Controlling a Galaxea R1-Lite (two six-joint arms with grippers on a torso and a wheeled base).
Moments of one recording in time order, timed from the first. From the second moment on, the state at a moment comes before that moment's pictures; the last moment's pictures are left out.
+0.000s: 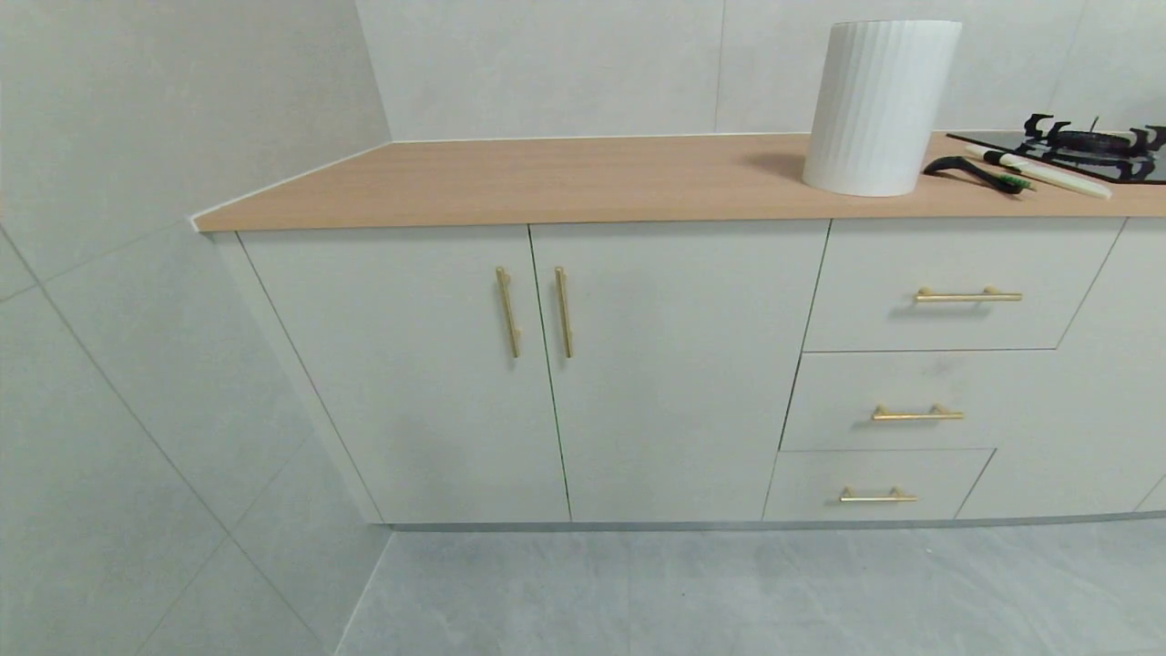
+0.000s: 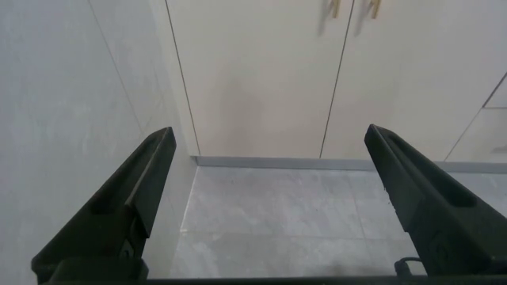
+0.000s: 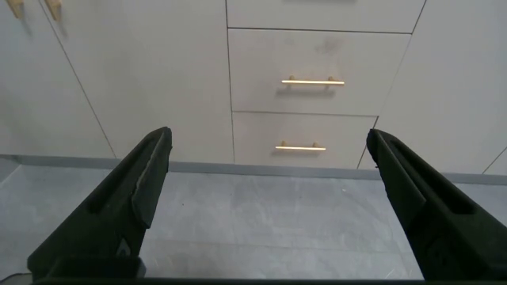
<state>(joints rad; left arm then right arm) 0.00 0.00 0.00 0.00 0.04 0.00 0.00 0.00 0.00 0.00 0.03 -0.03</state>
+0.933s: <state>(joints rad) 0.00 0.00 0.00 0.00 0.04 0.00 0.00 0.00 0.00 0.00 0.03 -0.03</state>
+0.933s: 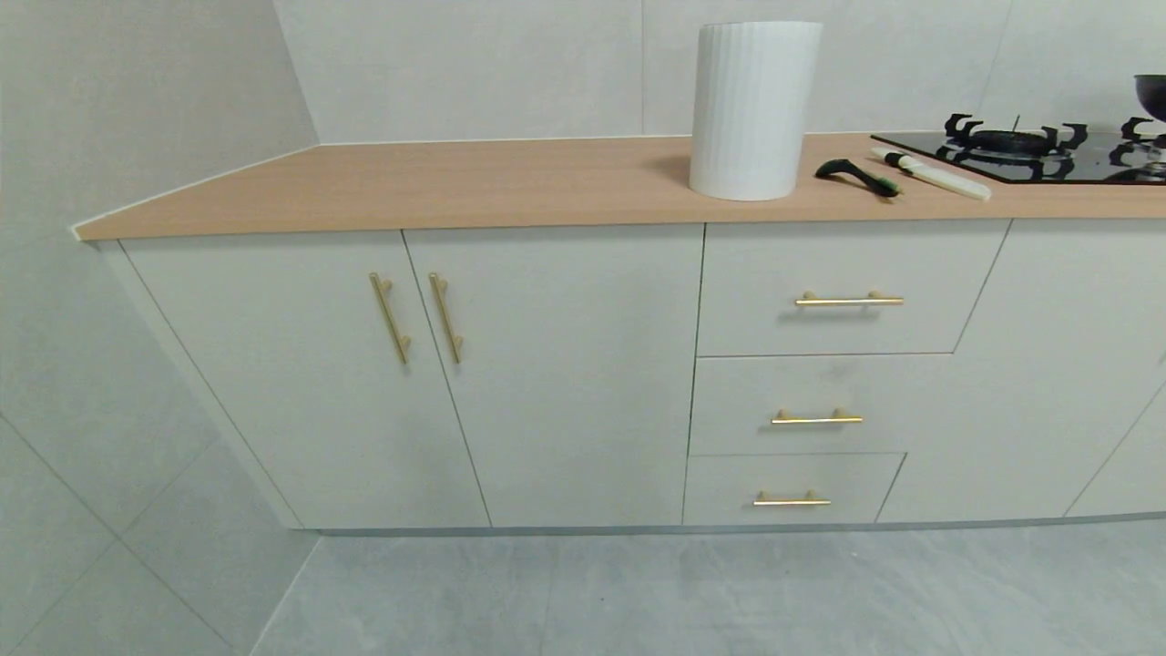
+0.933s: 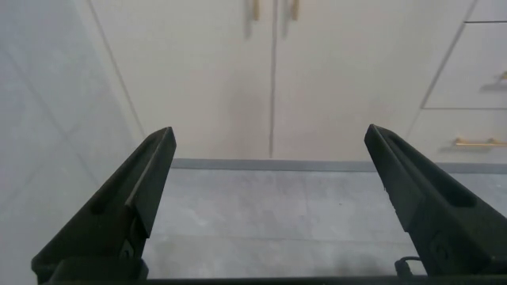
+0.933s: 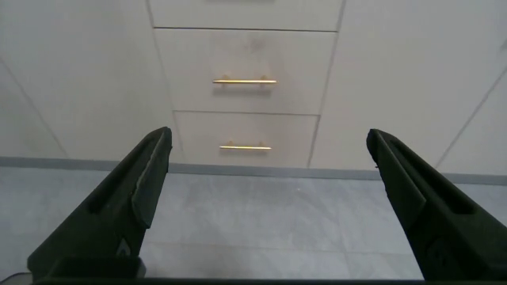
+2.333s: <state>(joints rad) 0.00 0.00 0.00 0.00 0.03 0.00 0.00 0.00 0.00 0.00 0.02 -0.02</state>
